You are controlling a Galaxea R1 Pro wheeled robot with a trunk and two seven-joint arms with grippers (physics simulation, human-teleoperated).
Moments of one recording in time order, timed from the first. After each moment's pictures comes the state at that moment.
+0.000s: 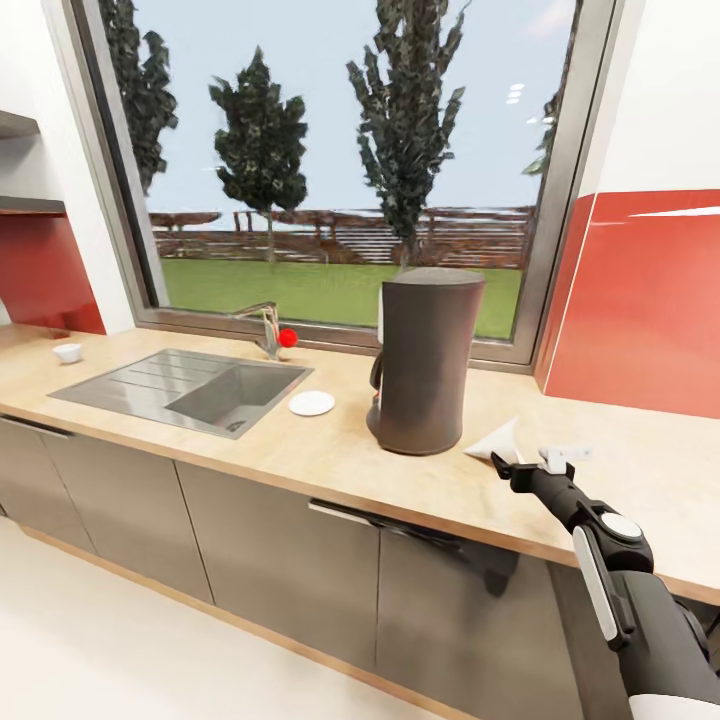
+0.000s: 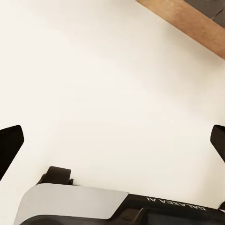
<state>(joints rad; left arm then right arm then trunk) 0.10 -0.05 0.02 -0.61 0.21 -0.08 0.00 -0.44 -0.11 -0.19 -1.41 0.00 0.38 0.28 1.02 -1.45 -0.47</state>
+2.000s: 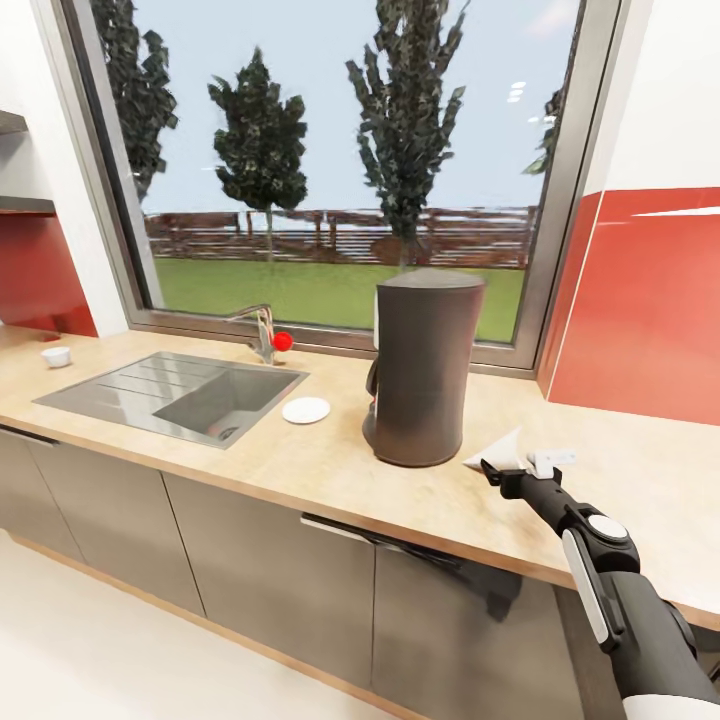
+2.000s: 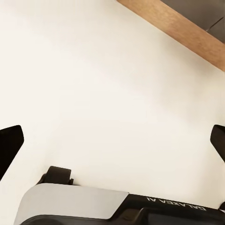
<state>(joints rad) 0.10 -0.05 0.02 -0.61 0.21 -0.08 0.00 -0.44 -0.11 -0.15 -1.37 0.00 0.38 0.28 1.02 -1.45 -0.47</state>
